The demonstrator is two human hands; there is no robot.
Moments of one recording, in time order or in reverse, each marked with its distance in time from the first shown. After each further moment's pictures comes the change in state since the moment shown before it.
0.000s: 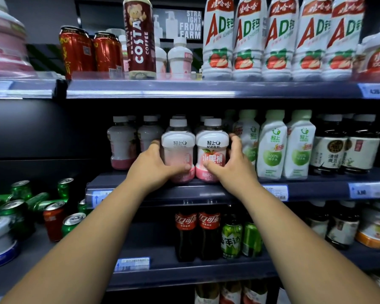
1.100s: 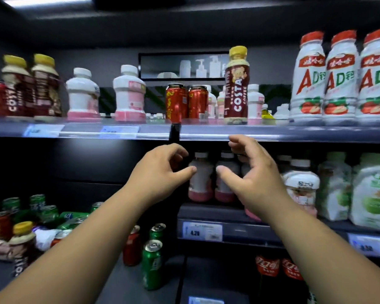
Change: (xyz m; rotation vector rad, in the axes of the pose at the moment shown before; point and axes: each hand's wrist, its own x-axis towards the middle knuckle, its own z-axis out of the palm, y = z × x) left_hand -0.014 -0.059 -0.188 0.125 0.201 0.289; right_hand -0.034 -0.181 0.039 0.355 0.092 -0.518
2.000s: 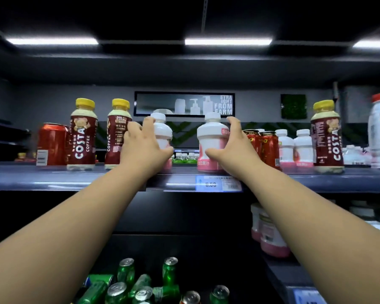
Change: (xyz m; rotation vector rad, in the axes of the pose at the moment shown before) left_hand 0.124 -0.193 -0.180 0.244 0.279 -0.140; right_hand 0.179 -0.135 0.204 -0.304 -0.032 0.200
